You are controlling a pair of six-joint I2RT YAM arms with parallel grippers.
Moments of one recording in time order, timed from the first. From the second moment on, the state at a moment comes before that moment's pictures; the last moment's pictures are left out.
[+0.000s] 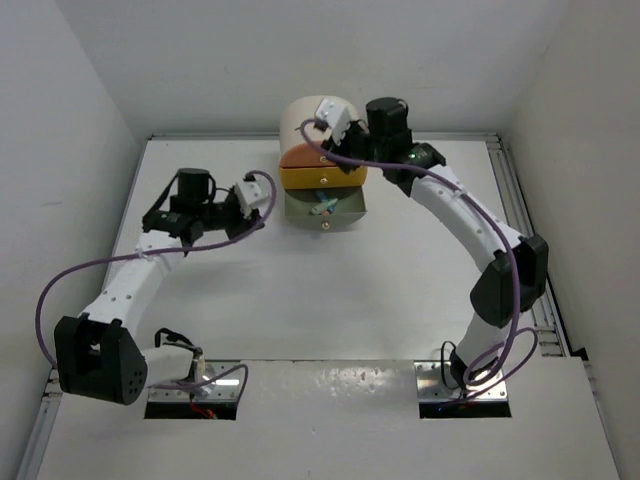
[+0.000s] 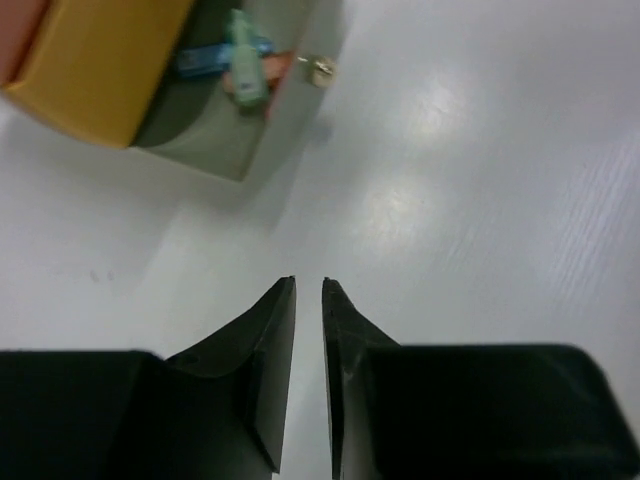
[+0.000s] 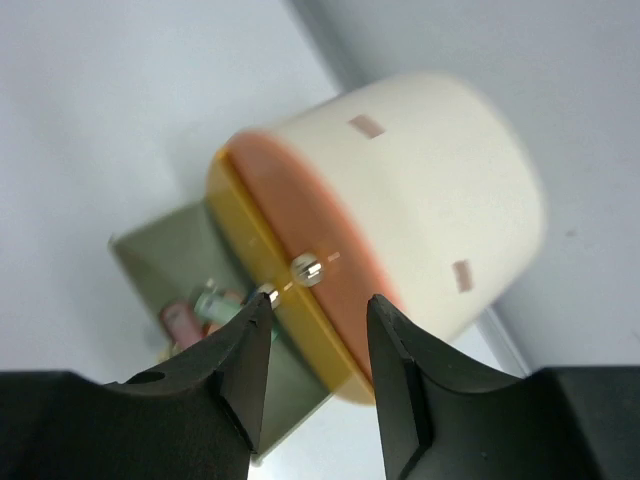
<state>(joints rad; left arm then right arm) -0.13 1.23 1.01 -0.45 0.72 0.65 0.51 1.75 1.64 -0.34 -0.29 -0.60</state>
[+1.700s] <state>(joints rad) -0.97 2.09 0.53 1.28 -0.46 1.57 0.36 2.06 1.91 -0.21 -0.44 -0.01</state>
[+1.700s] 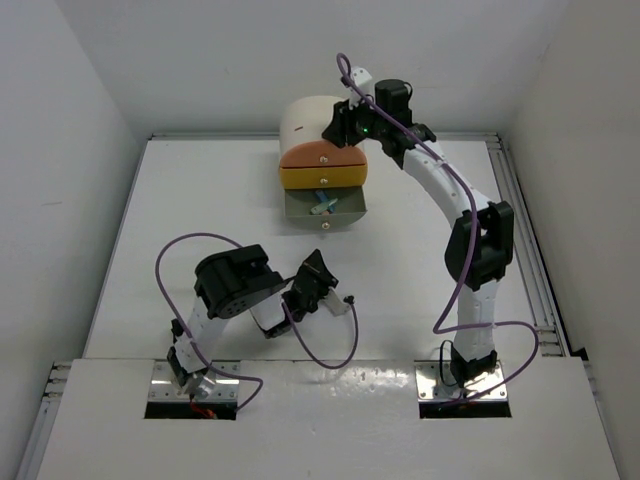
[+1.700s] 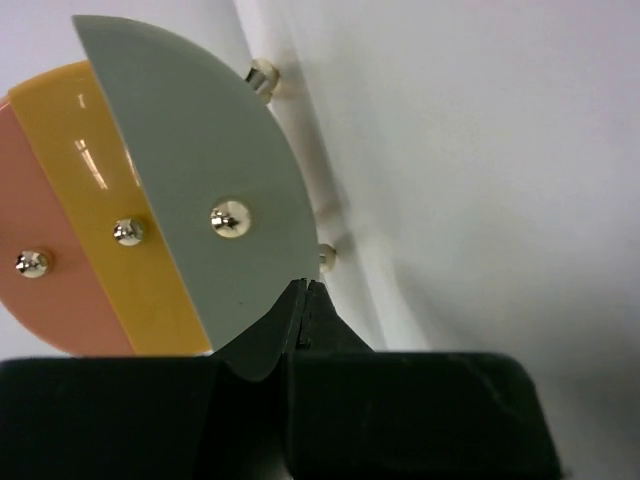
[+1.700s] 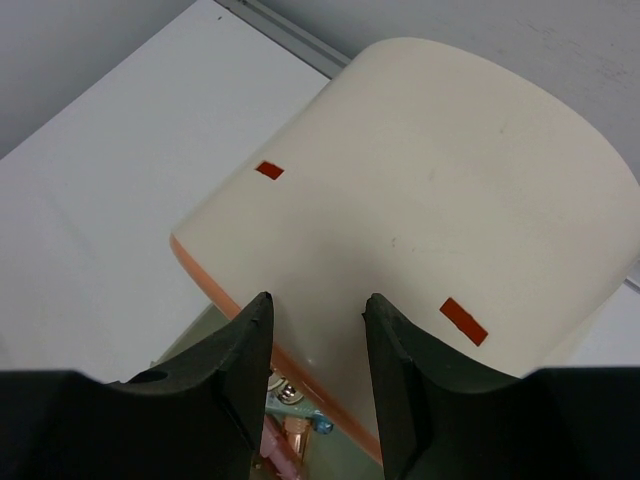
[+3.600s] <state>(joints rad) -0.98 2.01 0.82 1.12 -0.55 1.28 0.33 2.05 1.87 -0.16 -0.47 -0.03</state>
